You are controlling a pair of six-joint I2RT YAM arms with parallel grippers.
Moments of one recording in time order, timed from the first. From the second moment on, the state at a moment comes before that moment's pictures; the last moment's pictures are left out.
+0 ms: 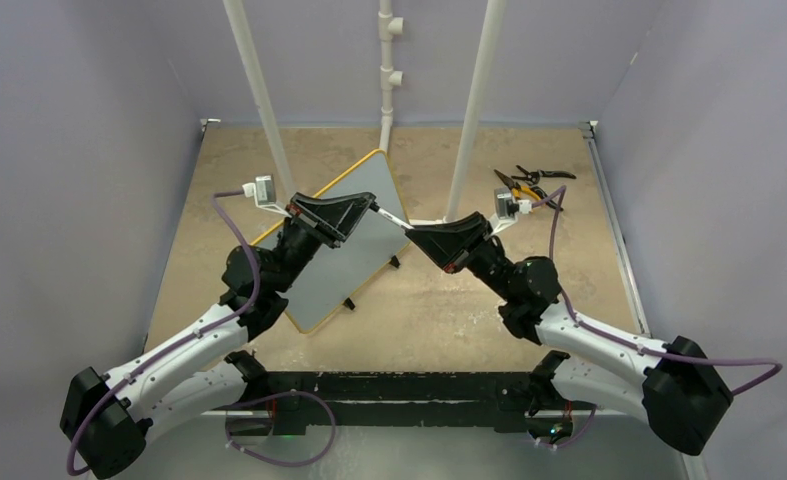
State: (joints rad) left arm -0.70 0.88 0.59 0.79 -0.02 -0.96; right arm 0.75 1.02 0.44 1.12 -0.21 0.96
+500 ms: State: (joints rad) left arm -0.61 0.84 0.68 0.96 -0.29 -0.91; right arm 0.73 0.95 0.38 1.12 -0.14 0.96
